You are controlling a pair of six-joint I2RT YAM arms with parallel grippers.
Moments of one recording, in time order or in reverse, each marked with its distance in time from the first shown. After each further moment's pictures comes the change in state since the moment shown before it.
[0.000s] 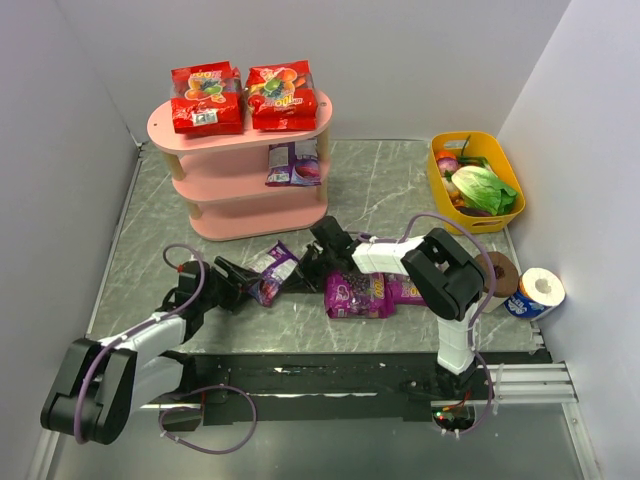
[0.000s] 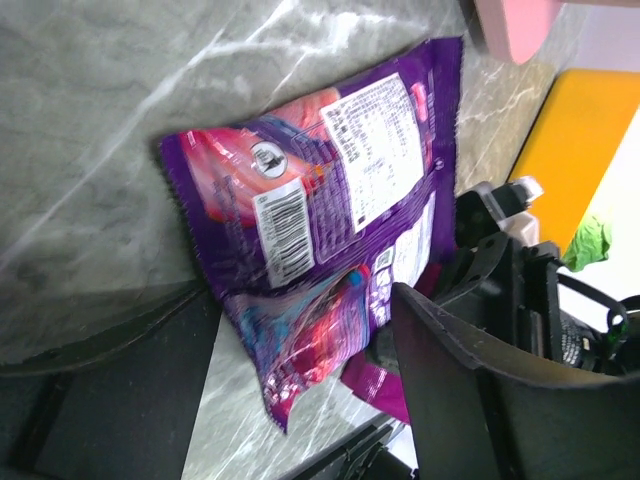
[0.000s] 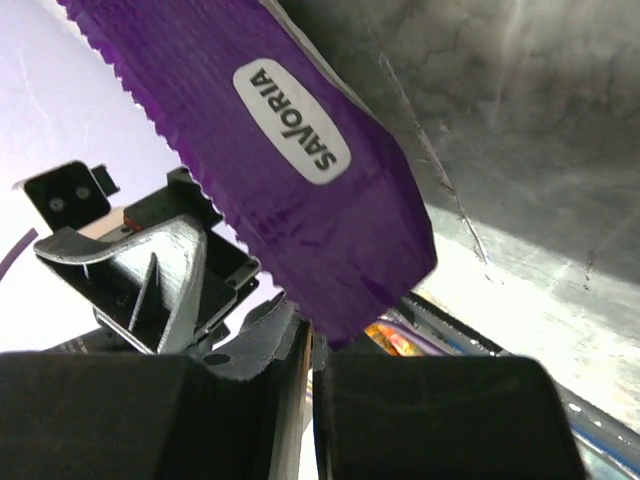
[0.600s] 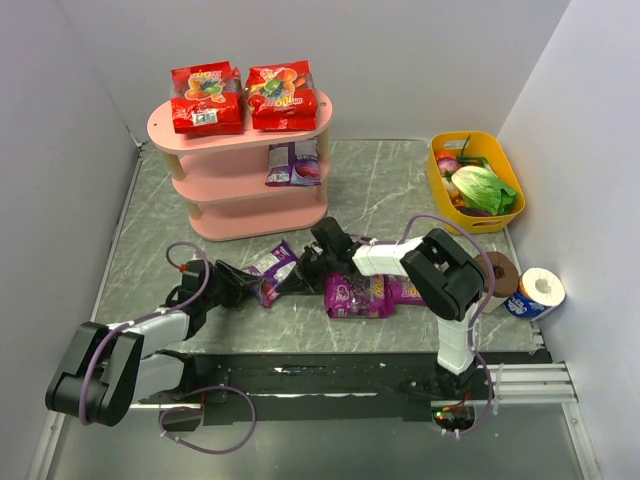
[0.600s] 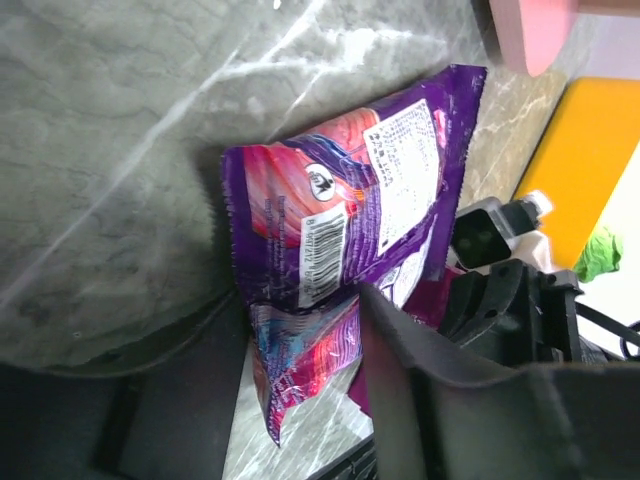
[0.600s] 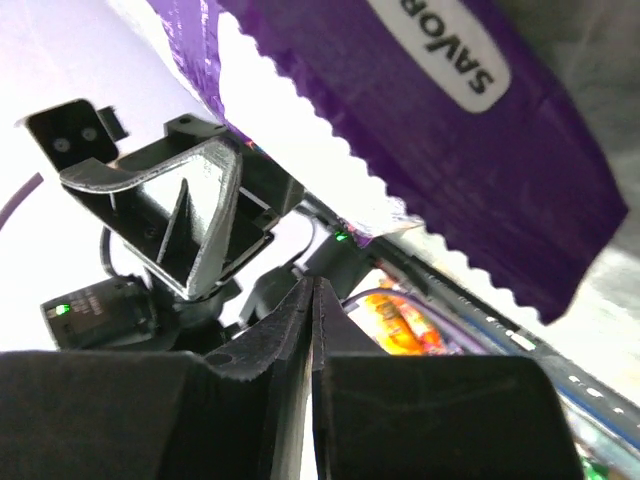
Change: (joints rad) left arm -0.011 0.098 0.001 0.092 -0.018 -0.002; right arm 0.002 0.000 -0.030 0.091 -0.089 0.038
